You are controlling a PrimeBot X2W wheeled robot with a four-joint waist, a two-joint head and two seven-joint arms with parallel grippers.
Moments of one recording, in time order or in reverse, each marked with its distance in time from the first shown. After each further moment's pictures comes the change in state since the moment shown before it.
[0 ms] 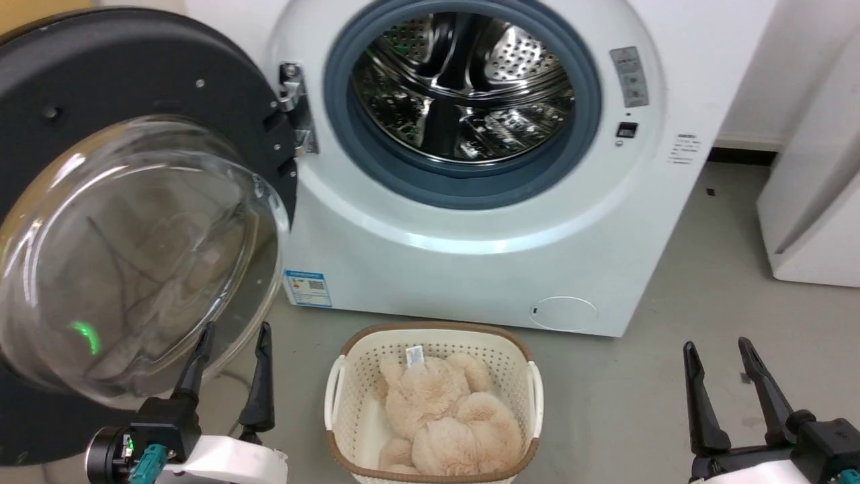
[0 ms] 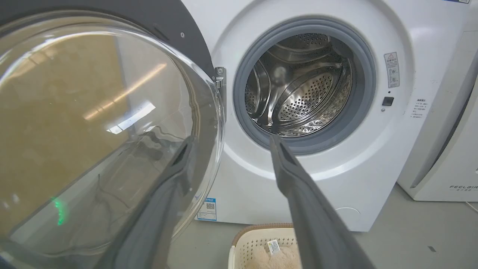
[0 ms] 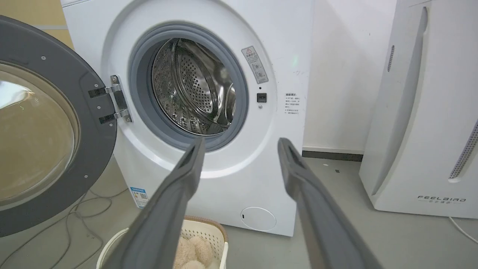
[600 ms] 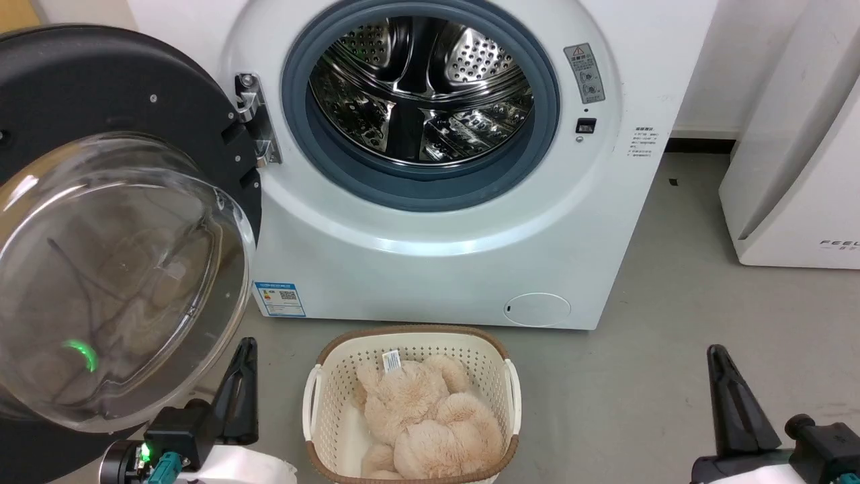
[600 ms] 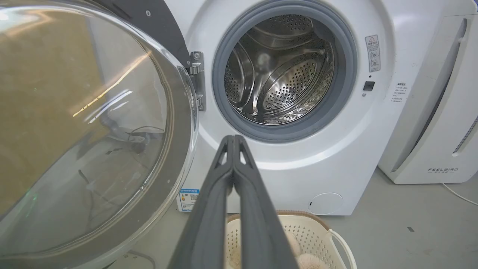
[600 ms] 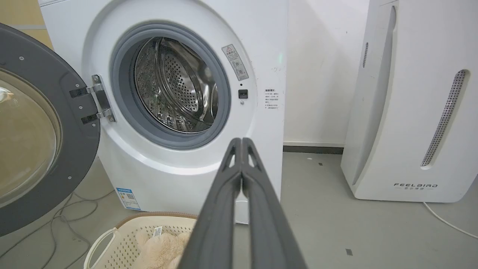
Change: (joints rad) left arm 0.017 -0.003 -0.029 0.037 -0.004 0.027 0.000; right arm 0.014 0.000 0.001 -0.002 0.000 0.000 0.001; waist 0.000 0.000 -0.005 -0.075
